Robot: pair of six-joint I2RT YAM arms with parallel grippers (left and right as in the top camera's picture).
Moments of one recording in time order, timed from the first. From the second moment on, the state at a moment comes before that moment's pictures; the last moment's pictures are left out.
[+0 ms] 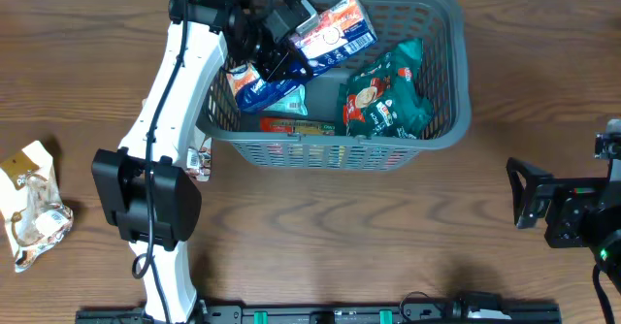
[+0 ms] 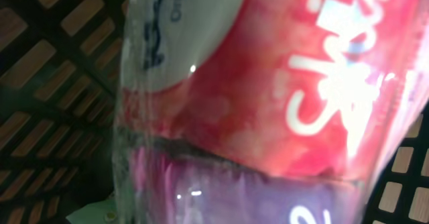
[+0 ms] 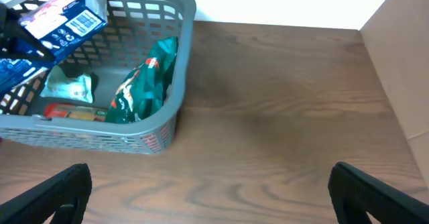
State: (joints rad) left arm -0.26 2.07 2.05 -1.16 0.62 0.62; right arm -0.10 0.98 1.89 -1.52 -0.06 -0.08
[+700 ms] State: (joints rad) left arm -0.31 2.13 2.05 -1.14 0.62 0.62; right arm -0.10 0.98 1.89 -1.52 -0.06 -0.08
